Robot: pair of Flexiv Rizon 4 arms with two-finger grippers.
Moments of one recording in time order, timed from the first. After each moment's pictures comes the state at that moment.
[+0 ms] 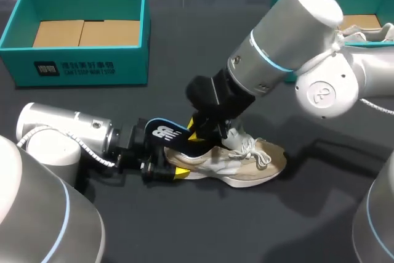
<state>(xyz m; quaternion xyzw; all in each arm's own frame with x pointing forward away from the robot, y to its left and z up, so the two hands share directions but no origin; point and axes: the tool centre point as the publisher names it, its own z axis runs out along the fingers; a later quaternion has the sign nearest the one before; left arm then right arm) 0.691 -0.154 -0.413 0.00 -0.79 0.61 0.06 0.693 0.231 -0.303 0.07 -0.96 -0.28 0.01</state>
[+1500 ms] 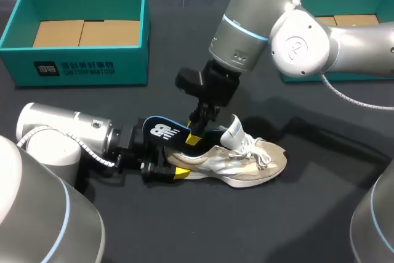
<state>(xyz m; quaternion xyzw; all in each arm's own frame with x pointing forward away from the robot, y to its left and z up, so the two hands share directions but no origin) 0.691 -0.154 -0.413 0.00 -0.79 0.61 0.06 0.692 0.236 -0.316 -0.02 -0.95 -0.23 0.20</state>
